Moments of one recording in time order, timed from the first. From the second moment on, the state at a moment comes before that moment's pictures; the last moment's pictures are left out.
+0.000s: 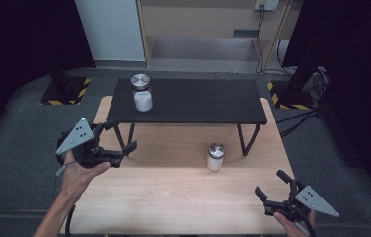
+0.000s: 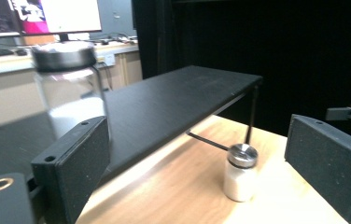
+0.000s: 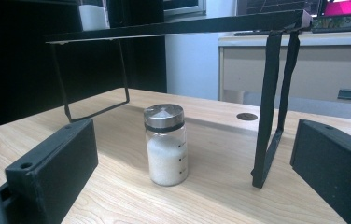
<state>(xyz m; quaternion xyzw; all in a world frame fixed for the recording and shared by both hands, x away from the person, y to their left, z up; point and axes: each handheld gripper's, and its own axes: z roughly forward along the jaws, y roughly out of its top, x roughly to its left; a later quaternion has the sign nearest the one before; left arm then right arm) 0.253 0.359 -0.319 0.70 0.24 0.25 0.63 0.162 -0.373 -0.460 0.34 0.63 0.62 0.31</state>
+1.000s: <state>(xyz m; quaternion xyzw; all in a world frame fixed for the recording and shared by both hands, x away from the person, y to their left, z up) 0.241 0.339 -0.407 0.71 0.25 0.24 0.61 0.163 -0.371 -0.460 0.35 0.63 0.62 0.31</state>
